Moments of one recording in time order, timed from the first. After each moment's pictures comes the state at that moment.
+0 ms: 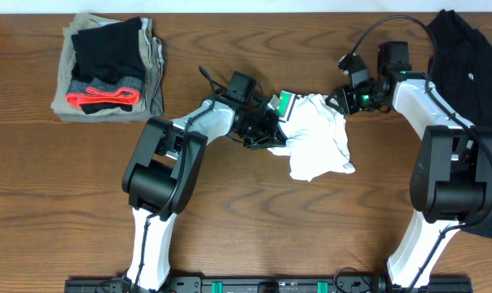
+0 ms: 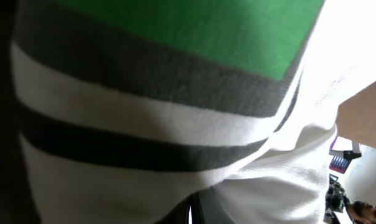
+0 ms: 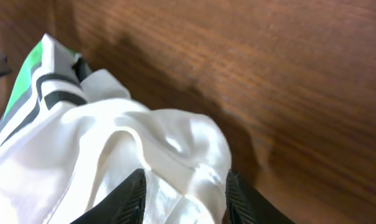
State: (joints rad) left arm -0.43 2.21 1.38 -0.41 0.90 -0.49; right arm -0.01 2.07 1.43 -0.54 -0.54 -0.33
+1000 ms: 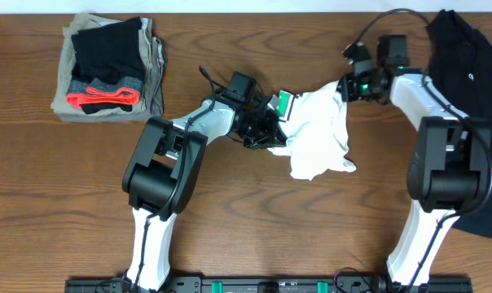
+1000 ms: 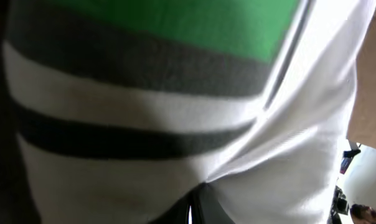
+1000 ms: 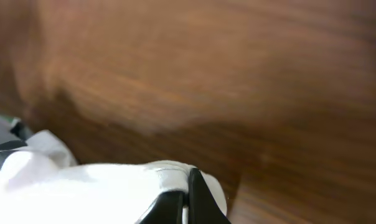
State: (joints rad) left arm -0.43 2.21 1.38 -0.41 0.90 -0.49; right arm -0.04 2.16 1.51 -0.43 -0.46 -0.15
